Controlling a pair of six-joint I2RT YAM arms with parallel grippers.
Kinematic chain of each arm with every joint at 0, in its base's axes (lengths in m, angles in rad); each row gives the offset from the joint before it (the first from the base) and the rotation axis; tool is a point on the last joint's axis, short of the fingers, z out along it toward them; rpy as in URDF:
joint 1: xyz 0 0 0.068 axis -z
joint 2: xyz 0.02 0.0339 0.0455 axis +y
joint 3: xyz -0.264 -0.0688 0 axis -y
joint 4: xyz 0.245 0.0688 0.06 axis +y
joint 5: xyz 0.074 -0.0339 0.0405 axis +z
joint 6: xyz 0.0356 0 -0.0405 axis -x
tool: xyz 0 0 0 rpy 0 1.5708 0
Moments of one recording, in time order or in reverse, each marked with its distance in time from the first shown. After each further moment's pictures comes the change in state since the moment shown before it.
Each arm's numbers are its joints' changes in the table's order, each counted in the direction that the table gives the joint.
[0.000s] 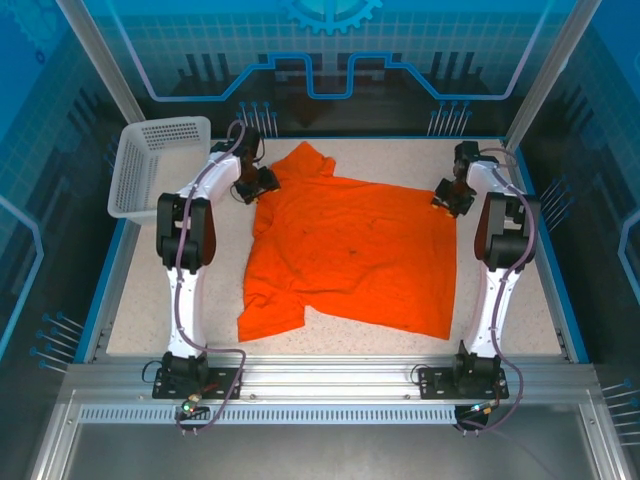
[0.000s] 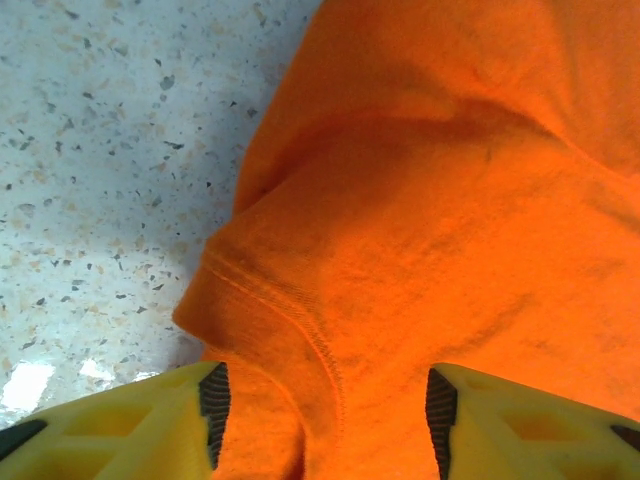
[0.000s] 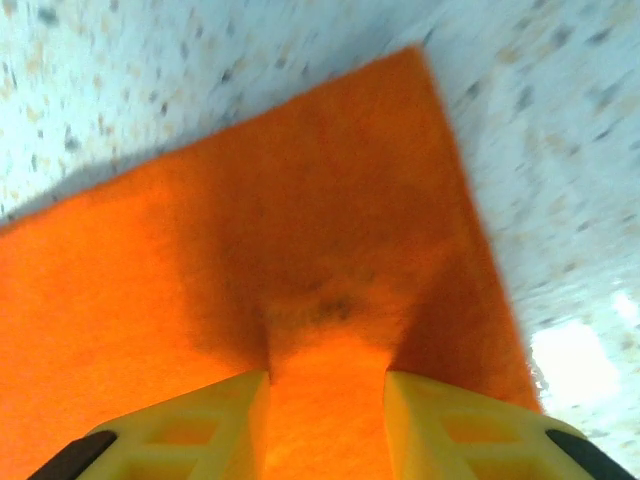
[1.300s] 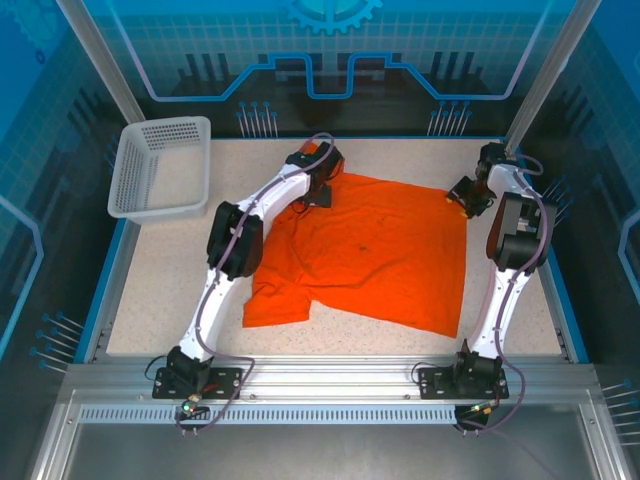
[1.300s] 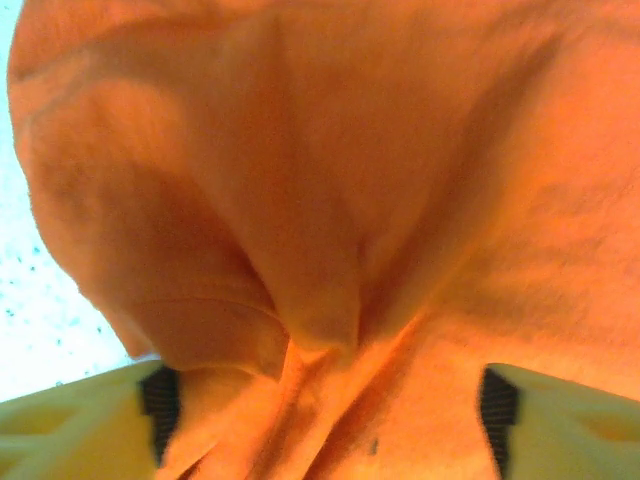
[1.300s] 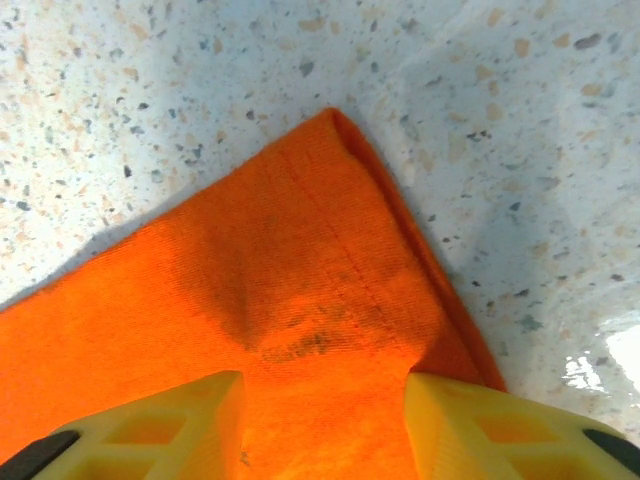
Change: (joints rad) left arm 0.344 0.151 0.232 0.142 0.438 -0.066; right arm 0.112 -0.004 -0.029 -0.081 0.103 -0.075
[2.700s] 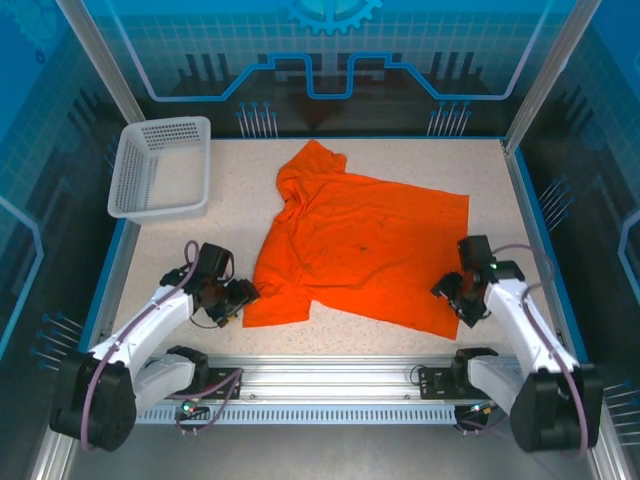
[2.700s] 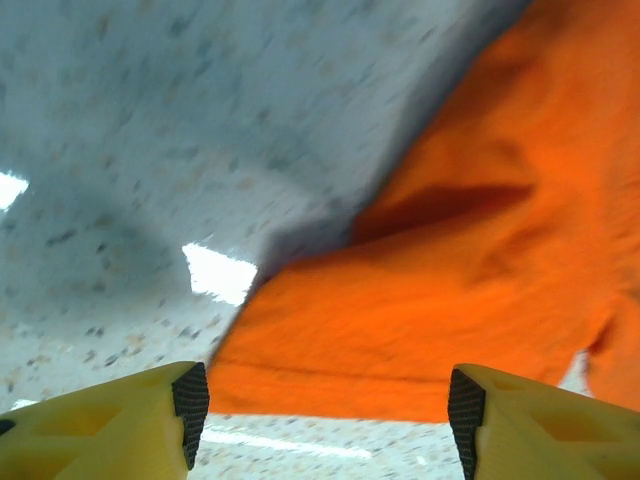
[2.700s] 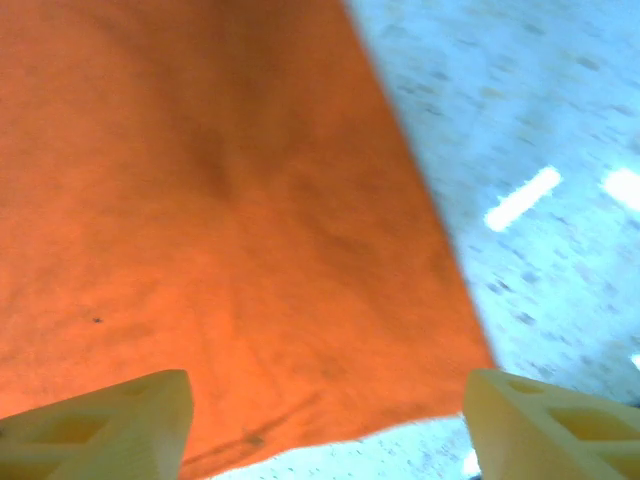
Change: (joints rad) left arm -0.229 -1.414 -1.677 -0.272 -0.548 0.399; right arm -0.239 -1.279 -1.114 0.269 -0.172 -0.285
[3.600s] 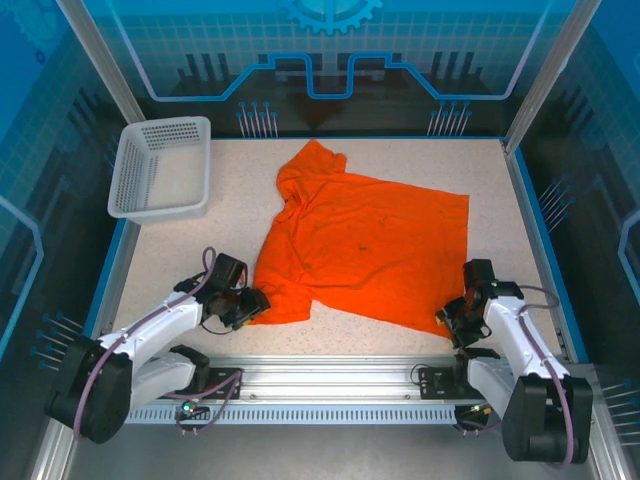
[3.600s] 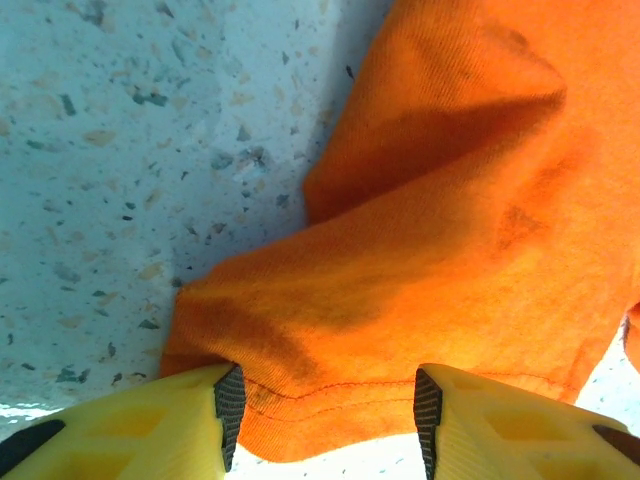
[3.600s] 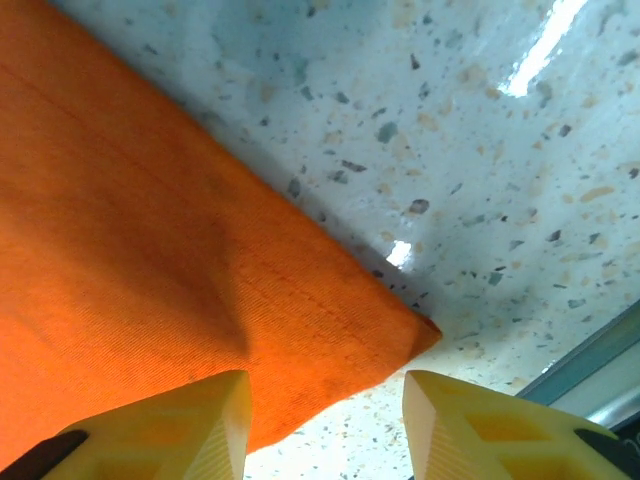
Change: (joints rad) left arm 0.133 0.048 -0.083 -0.198 -0.007 0.013; right arm 0.077 -0.036 -0.180 -0.016 0.130 -0.275
